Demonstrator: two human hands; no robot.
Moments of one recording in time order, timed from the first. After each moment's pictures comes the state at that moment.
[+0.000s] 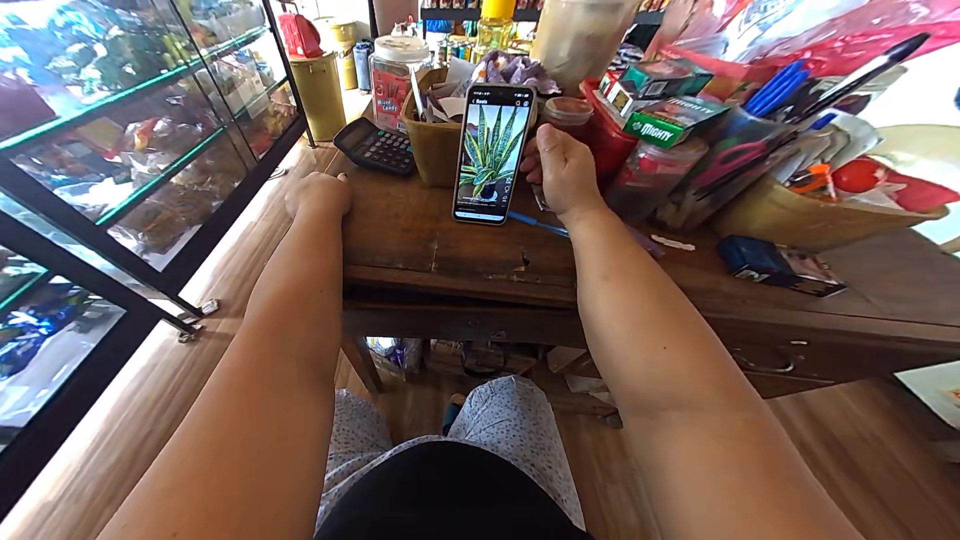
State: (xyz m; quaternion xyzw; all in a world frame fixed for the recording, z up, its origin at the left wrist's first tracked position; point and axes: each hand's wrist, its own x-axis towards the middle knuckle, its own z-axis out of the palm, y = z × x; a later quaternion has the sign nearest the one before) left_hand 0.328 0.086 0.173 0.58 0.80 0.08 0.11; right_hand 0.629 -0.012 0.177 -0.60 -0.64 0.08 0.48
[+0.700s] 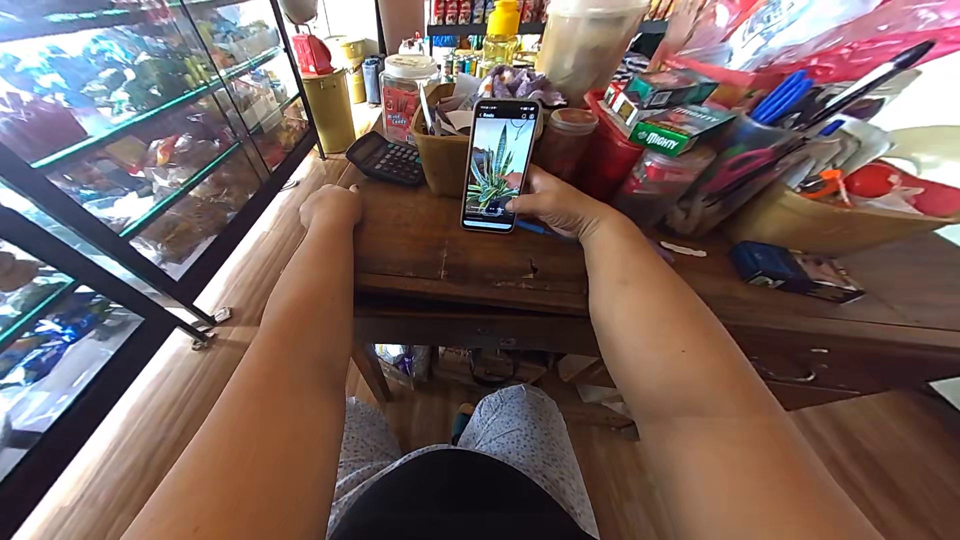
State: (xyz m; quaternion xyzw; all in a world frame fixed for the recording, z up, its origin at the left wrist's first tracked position) left_hand 0.326 0.090 0.171 0.58 0.80 0.10 0.13; right_hand 0.629 -0.013 0.173 -0.49 -0.68 0.39 0.38
